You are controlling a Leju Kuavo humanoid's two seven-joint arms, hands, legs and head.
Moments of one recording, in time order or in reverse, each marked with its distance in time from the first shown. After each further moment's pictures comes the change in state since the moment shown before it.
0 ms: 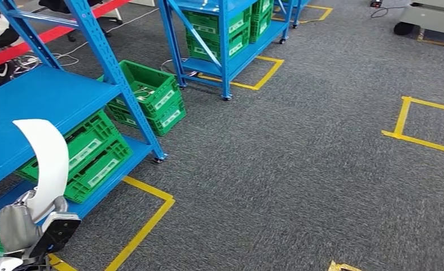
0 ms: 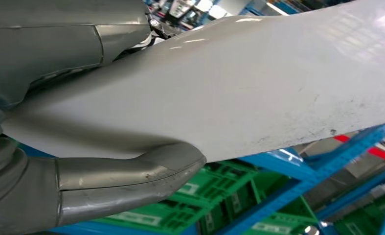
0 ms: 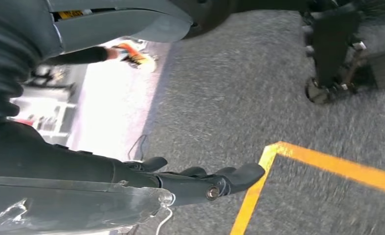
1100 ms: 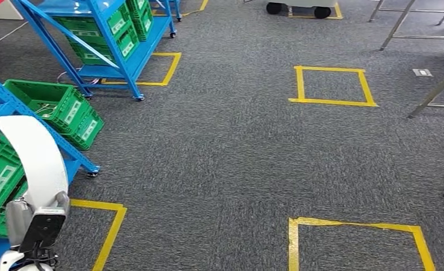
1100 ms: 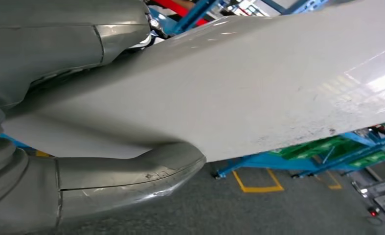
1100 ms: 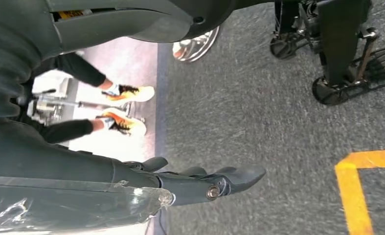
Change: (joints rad) left arm -0.047 -0.002 0.013 0.047 0.195 -0.088 -0.036; right arm 0.025 0.061 -0.137 -0.077 0.052 0.004 0.005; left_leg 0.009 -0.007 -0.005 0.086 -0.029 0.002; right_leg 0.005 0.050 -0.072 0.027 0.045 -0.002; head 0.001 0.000
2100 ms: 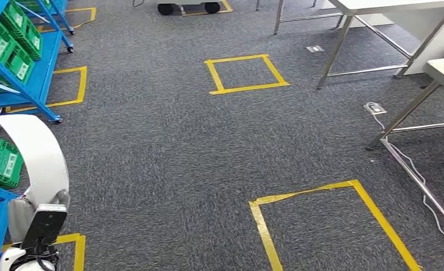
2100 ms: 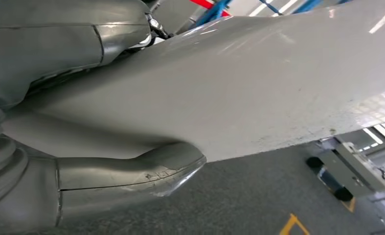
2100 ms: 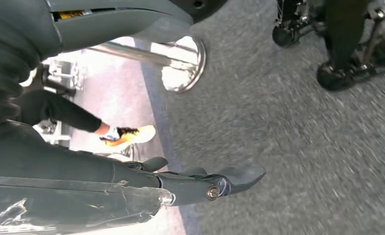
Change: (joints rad) left arm -0.019 0.009 0.010 0.027 0.002 0.004 0.000; right arm -0.012 0.008 -0.037 -0.002 0.081 -0.038 0.007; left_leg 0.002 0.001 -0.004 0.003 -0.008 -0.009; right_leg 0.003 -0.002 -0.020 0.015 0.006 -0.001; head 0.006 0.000
